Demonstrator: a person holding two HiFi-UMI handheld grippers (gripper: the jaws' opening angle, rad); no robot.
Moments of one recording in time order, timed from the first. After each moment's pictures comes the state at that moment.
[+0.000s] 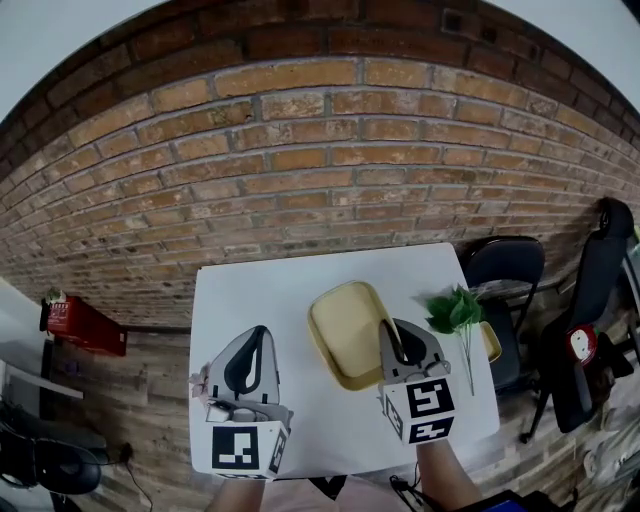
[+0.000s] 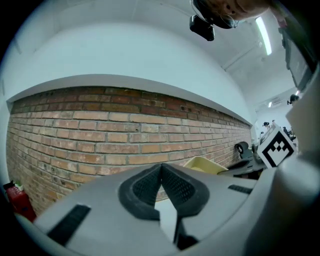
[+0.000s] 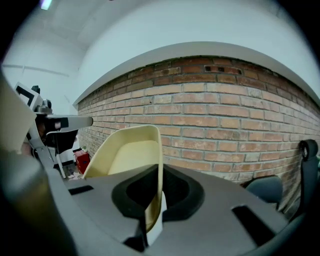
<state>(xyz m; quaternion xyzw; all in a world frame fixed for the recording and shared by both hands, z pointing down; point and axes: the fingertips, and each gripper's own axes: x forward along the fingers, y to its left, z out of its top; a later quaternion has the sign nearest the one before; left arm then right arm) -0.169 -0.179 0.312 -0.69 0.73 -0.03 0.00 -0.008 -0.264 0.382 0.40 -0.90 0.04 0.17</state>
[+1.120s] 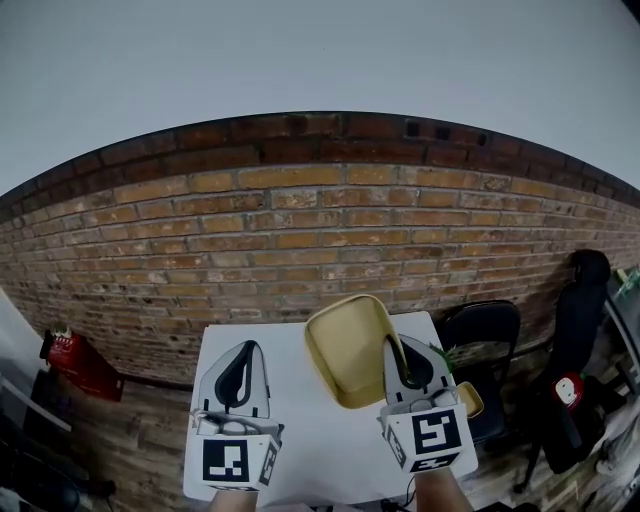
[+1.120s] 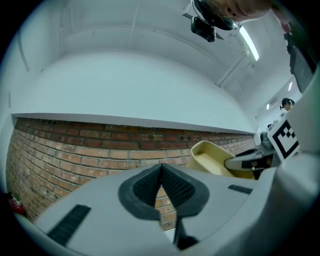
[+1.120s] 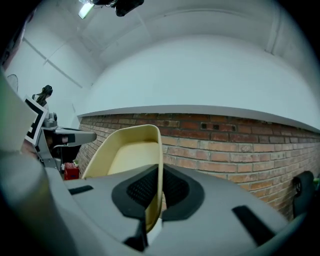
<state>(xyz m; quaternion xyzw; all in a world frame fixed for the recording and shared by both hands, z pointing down) -0.148 -0.146 0.196 -0.67 0.73 0.04 0.12 0.026 -0.232 0.218 0.42 -0.90 -0.10 0.03</state>
